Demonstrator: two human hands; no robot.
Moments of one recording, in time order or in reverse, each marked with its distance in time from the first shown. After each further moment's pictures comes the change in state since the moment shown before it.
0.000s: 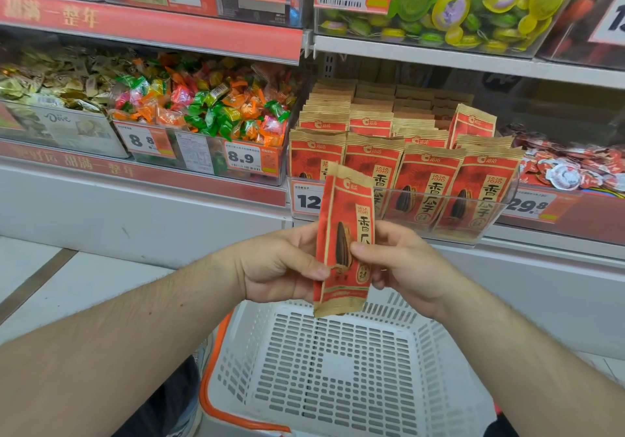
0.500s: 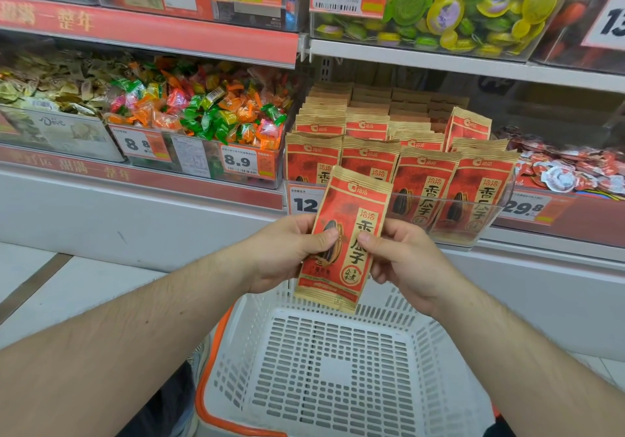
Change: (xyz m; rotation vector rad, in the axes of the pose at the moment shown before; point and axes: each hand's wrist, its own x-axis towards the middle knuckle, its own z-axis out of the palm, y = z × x) left_hand 0.015 0.007 0.009 0.243 0.492 0.051; right_hand 0.006 -0.001 -0.005 0.039 0.120 -0.059
